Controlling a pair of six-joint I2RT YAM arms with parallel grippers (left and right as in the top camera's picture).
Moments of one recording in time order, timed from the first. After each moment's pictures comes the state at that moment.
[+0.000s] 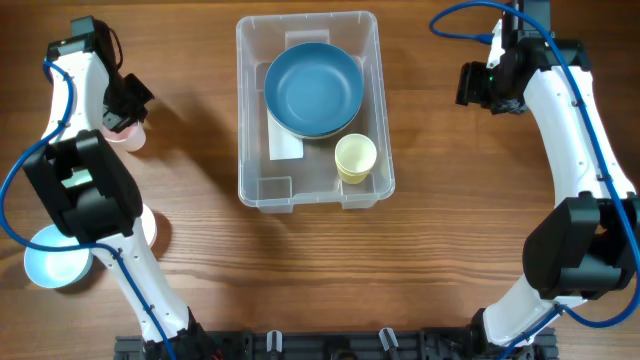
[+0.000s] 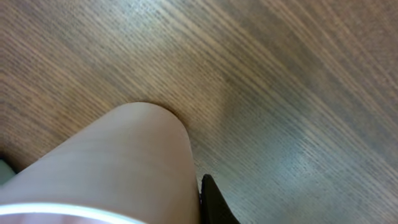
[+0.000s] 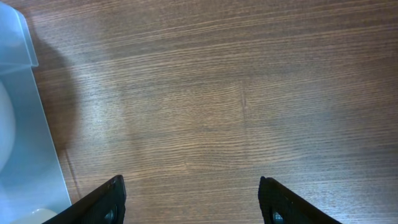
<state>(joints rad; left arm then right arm) 0.28 2.30 1.96 -1.15 -0.04 -0.47 -0.02 1.86 1.66 -1.02 0.01 0.14</state>
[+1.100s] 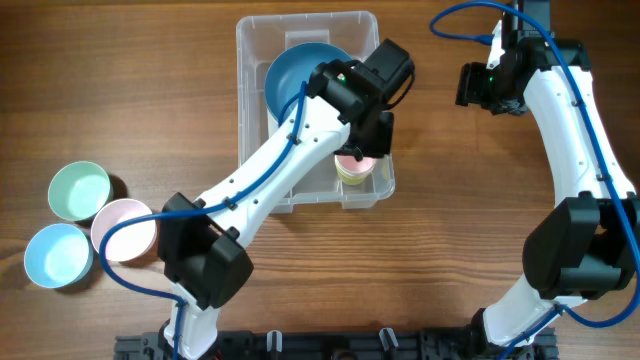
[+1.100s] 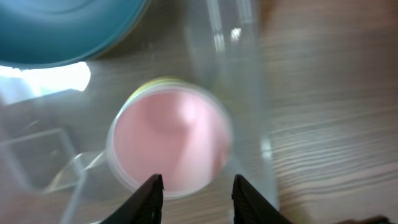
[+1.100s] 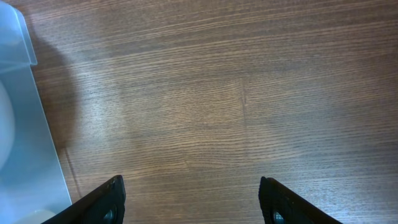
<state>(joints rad) -0.73 2.03 2.00 -1.29 0.04 -0.58 -0.02 1.86 1.66 -1.02 0.01 0.14</state>
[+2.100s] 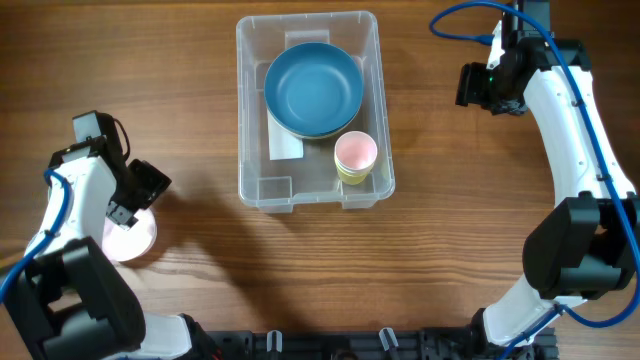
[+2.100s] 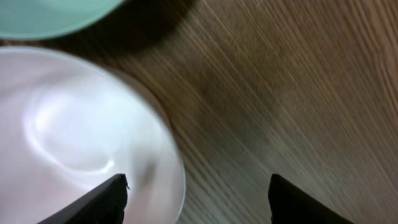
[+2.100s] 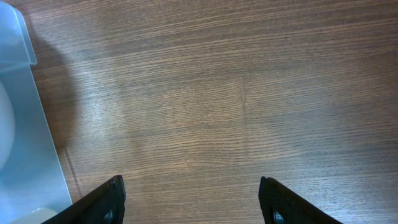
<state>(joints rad) 0.34 1.63 1.02 -0.87 -0.04 -0.58 -0.02 1.86 1.66 -1.02 0.01 0.15</state>
